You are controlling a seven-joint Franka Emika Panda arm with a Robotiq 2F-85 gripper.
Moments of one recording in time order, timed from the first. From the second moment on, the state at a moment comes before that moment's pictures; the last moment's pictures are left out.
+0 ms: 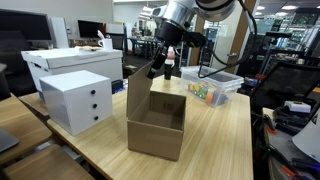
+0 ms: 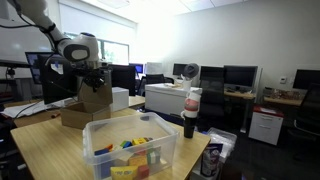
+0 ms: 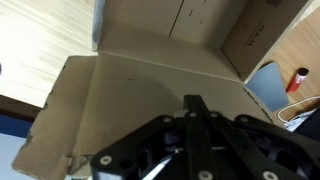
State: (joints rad) arm 0.22 0.12 0.15 -2.23 0.43 2.64 -0.64
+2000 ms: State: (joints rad) arm 0.14 0.33 0.23 -2.04 0.25 2.58 -0.62
